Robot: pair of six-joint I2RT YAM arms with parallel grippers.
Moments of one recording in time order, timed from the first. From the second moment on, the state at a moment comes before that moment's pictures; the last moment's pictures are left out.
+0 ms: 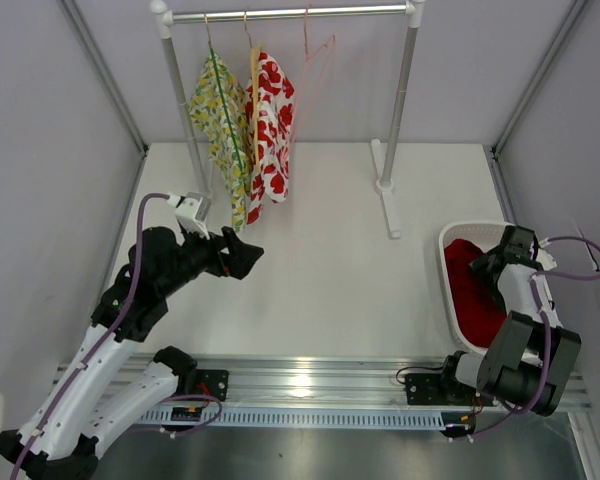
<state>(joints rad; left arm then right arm) -0.48 0.67 0.88 -0.50 0.16 -0.36 -0.38 1.23 0.71 -0.54 0.29 0.66</state>
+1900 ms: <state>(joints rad) -0.48 0.75 0.88 -0.48 0.15 -0.37 0.07 1.17 1.74 -0.60 0.02 0.51</state>
